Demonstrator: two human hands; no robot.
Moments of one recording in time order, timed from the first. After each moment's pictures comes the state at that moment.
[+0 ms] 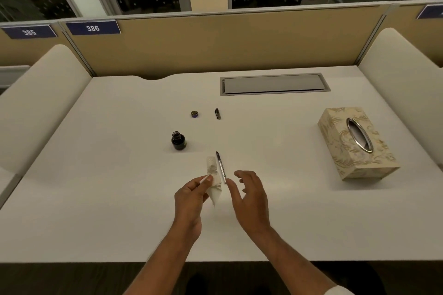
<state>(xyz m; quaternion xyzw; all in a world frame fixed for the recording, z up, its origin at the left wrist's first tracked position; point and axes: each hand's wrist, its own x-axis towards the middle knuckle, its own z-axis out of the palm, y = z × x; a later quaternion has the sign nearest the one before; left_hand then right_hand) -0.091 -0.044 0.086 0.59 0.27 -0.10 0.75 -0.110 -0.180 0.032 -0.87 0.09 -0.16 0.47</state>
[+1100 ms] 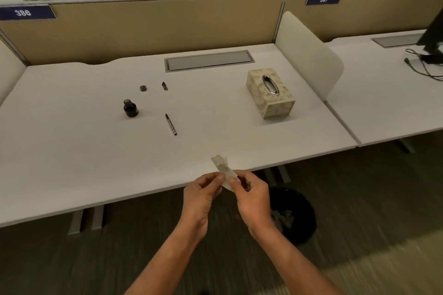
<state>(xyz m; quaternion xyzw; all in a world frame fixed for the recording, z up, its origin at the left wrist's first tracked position) -0.323 -0.110 0.107 0.59 0.11 -0.25 0.76 -0.372 -0.225 0.108 -0.71 0.24 -0.14 0.64</state>
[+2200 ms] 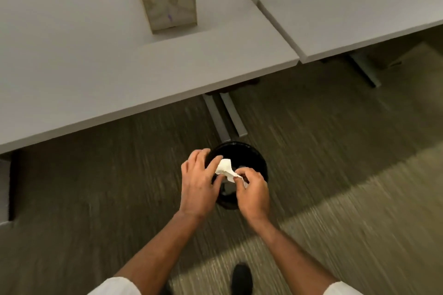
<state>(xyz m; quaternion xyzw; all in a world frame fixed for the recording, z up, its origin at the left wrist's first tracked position) -0.414 -0.386 -0.199 0.92 -0.32 0.00 0.23 -0.499 -0.504 -0.221 -0.83 0.36 -0.14 0.39</state>
